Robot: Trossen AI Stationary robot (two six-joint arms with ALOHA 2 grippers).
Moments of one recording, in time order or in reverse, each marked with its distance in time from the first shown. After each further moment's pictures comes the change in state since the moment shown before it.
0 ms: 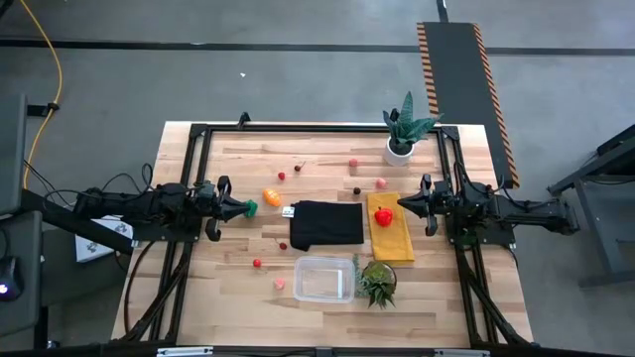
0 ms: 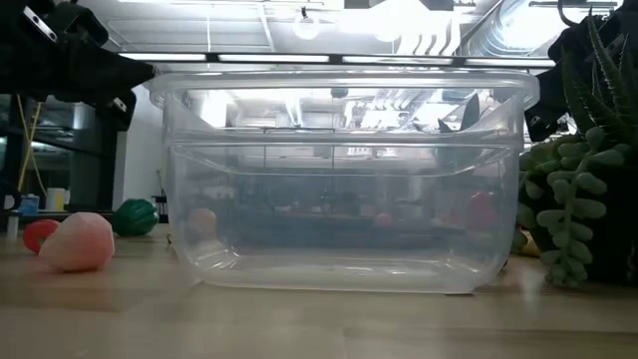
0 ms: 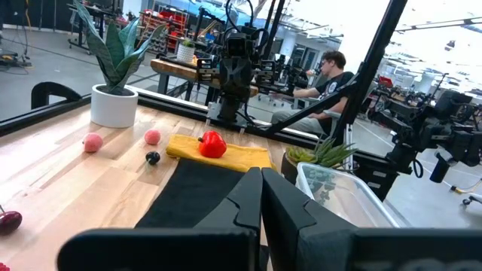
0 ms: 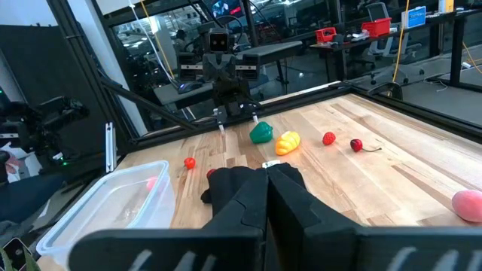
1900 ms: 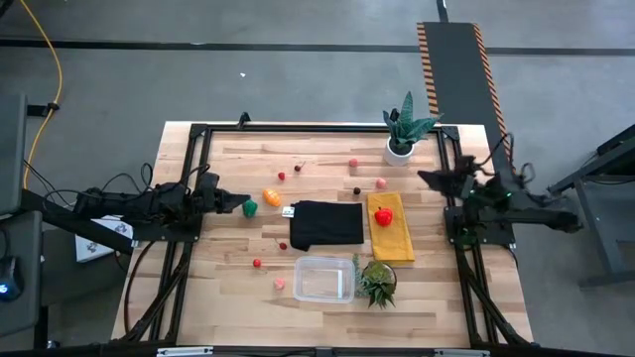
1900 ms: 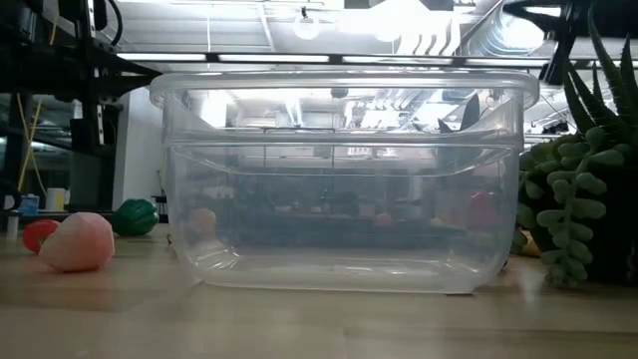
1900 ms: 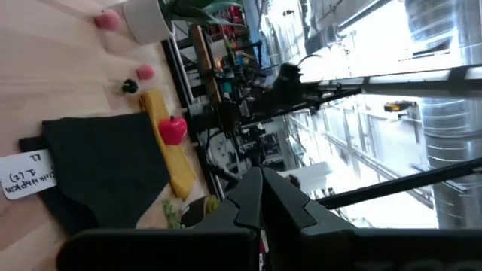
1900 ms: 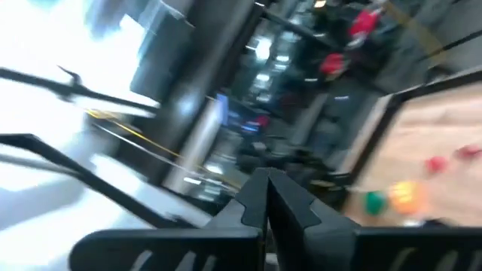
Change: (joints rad) left arm 0.000 0.000 0.000 0.026 -0.165 -1.016; right arm 0.010 0.084 0.313 0.012 0.186 0.765
